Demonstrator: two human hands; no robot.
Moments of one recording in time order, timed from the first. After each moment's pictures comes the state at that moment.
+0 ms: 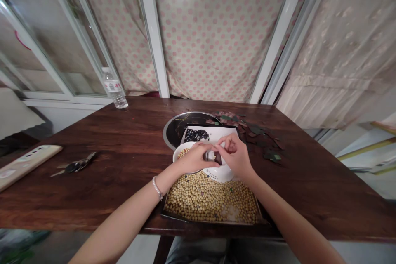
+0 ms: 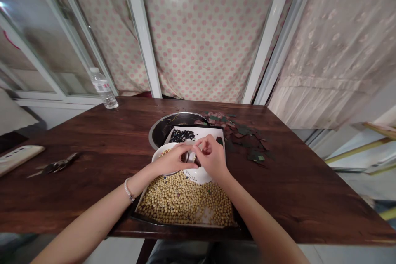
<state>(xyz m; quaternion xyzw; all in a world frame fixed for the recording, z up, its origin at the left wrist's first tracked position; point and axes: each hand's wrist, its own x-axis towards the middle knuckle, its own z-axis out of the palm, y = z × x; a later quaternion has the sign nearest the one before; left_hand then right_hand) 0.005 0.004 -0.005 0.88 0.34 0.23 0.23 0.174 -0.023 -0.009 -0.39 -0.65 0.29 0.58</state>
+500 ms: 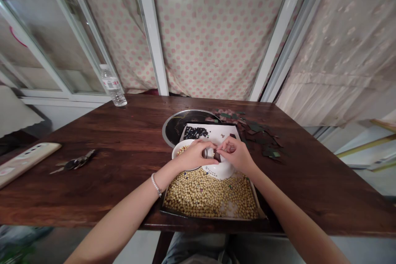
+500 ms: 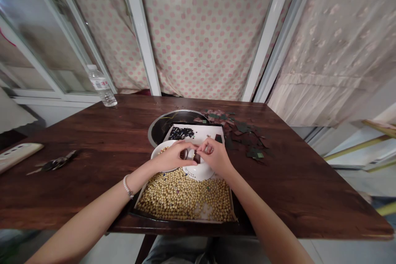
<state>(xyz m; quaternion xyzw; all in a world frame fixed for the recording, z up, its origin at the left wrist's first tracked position) 0.005 0.003 -0.005 0.88 0.33 0.23 0.24 0.198 -0.013 -0.024 -0.44 -0.71 0.28 0.47</state>
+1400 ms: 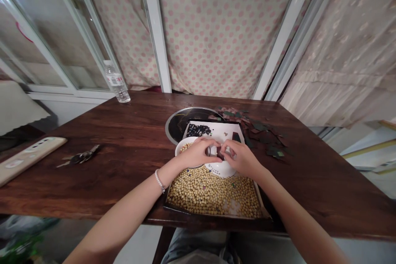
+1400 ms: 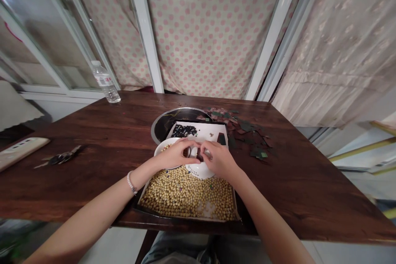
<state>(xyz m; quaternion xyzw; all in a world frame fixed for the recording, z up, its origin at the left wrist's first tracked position) 0.006 0.003 -0.007 0.88 0.33 0.24 0.22 0.203 -0.026 -0.013 -0.42 -0.84 0.13 0.33</state>
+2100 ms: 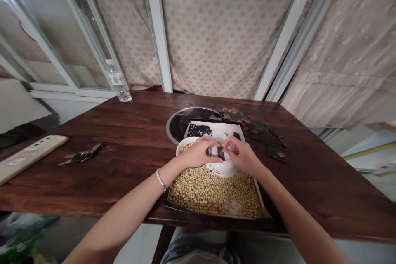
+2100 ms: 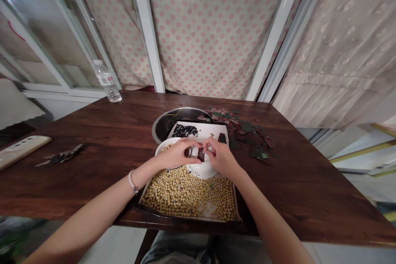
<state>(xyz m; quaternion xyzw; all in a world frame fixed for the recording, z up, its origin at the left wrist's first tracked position) 0.005 0.003 -0.008 0.88 0.34 0.23 0.23 0.207 -0.021 -0.016 -0.43 -0.80 0.20 0.36</state>
